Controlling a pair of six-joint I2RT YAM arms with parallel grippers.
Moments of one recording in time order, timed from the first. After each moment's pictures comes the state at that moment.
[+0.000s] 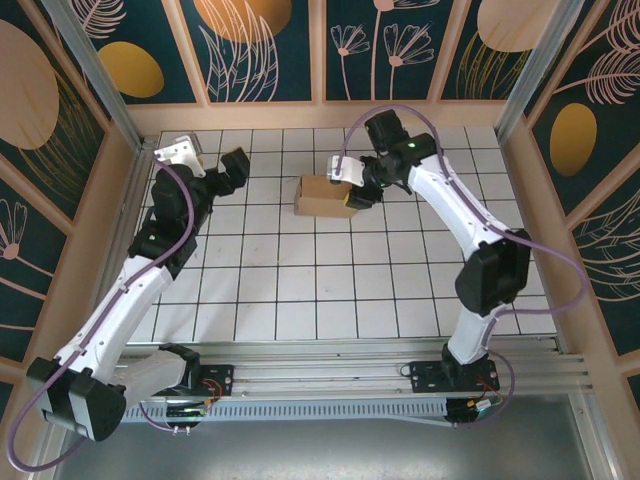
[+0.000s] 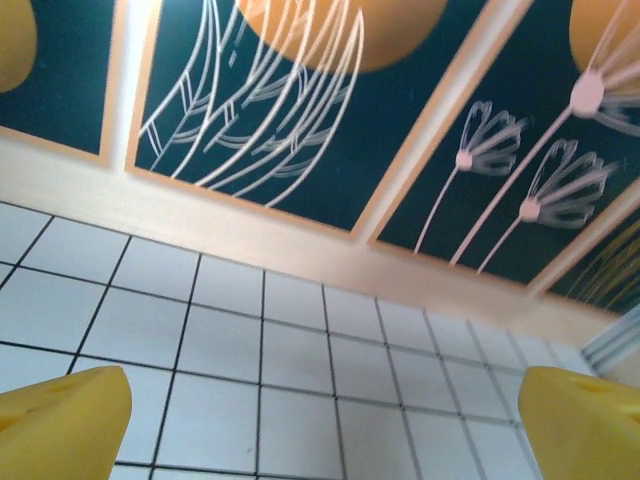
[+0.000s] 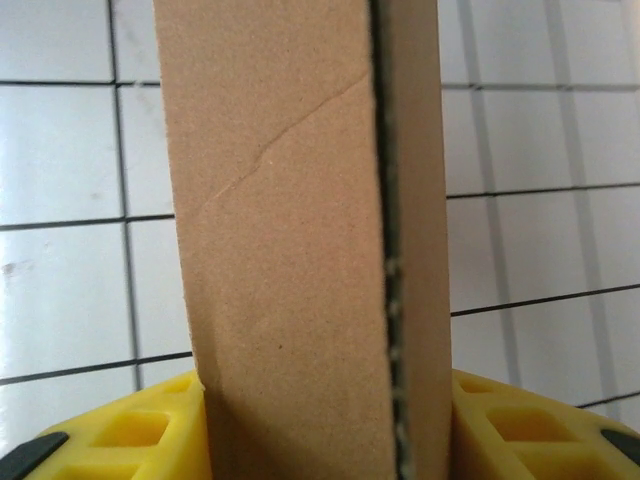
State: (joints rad) left arm -0.34 1.09 0.99 -0.07 -0.15 -0.46; right arm 0.48 1.82 1.81 -1.07 -0.34 -1.04
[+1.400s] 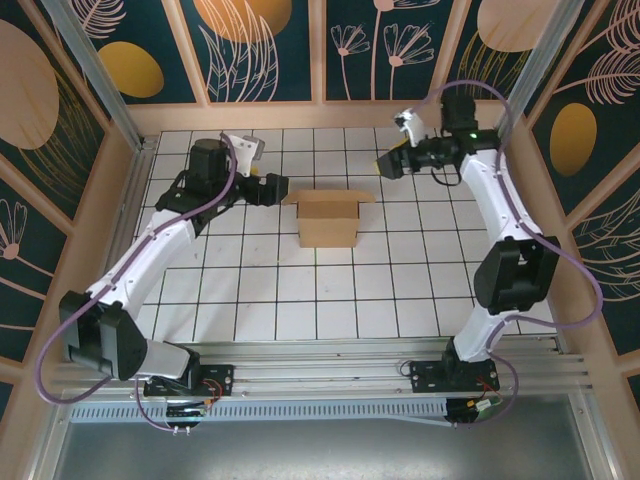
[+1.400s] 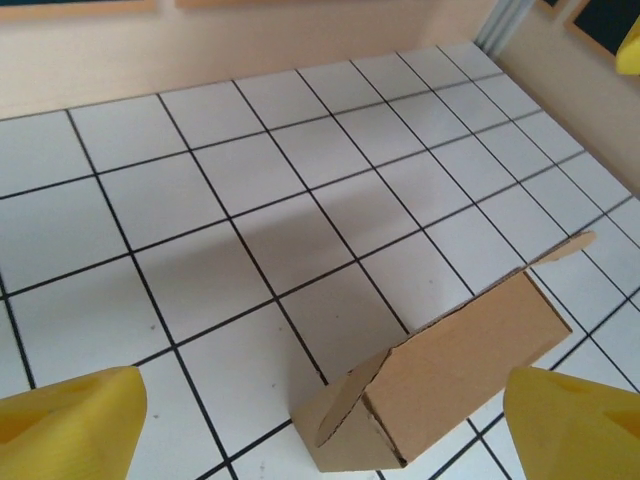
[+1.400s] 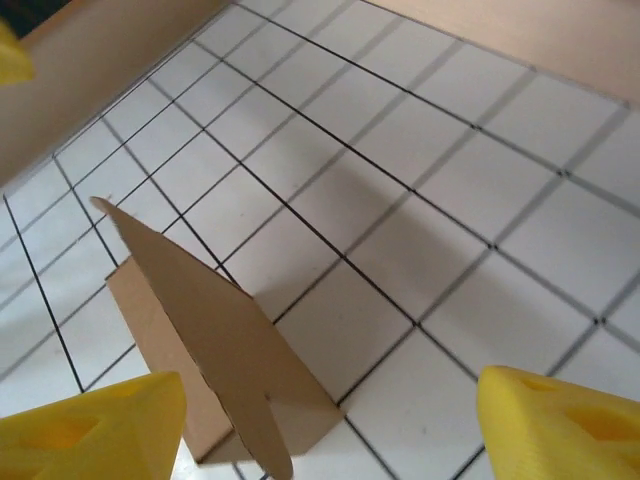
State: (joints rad) left arm -0.34 1.43 1.25 -0.38 0.36 -0.13; right arm 0.11 1.73 1.69 -0.83 -0.76 -0.33
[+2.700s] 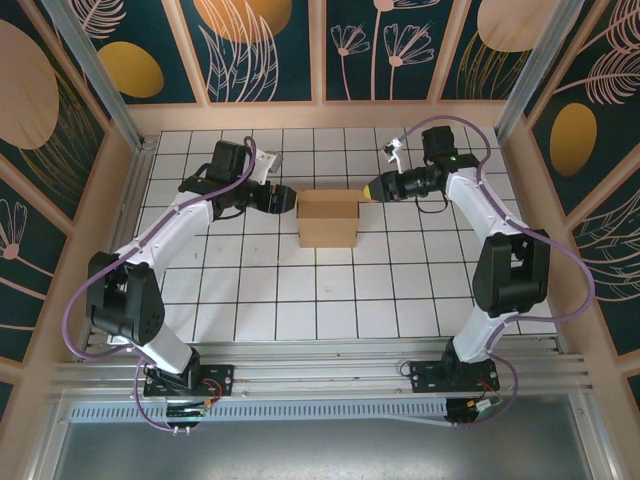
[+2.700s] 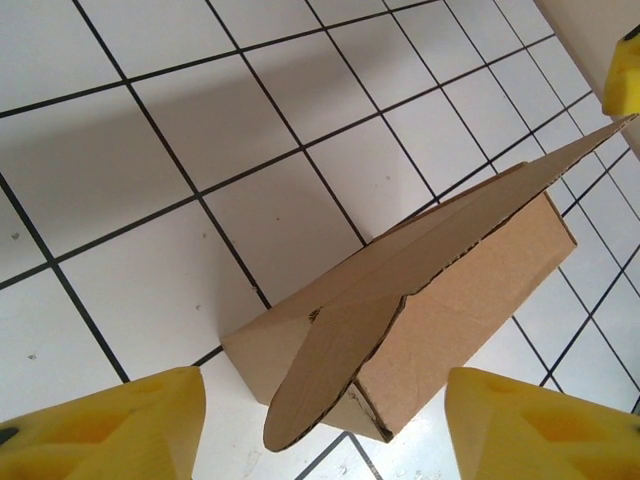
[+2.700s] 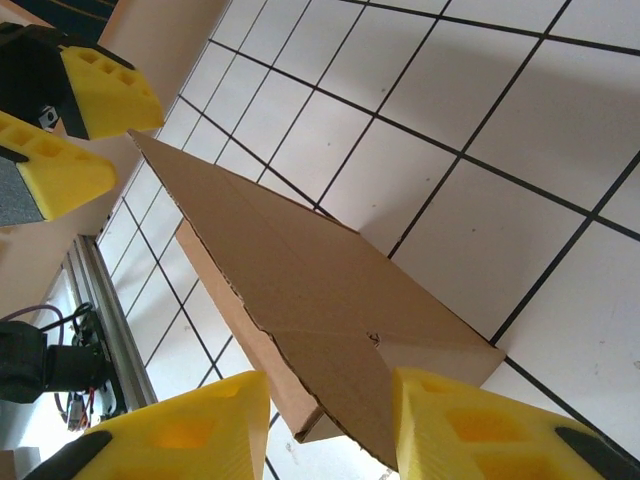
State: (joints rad) left arm -0.34 1.61 1.31 -0.49 0.52 -0.12; right arm 0.18 1.73 1.46 -0.75 -0.88 -0.13
